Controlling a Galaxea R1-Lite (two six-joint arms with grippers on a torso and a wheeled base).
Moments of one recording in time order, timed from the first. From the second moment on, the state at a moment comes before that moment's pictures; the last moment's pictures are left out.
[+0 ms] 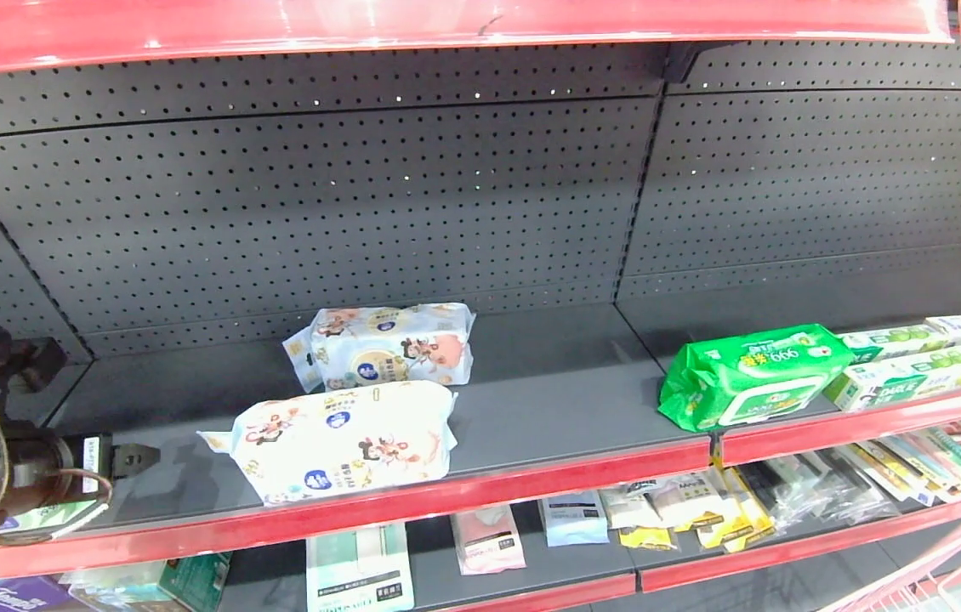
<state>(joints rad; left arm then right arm) 0.11 1.44 -0.59 -0.02 0.11 -0.06 0.00 0.00 0.00 0.00 0.04 0.01</state>
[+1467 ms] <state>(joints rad) -0.08 1.67 -0.67 -0.10 0.06 -0.06 0.00 0.00 0.00 0.00 0.04 0.01</state>
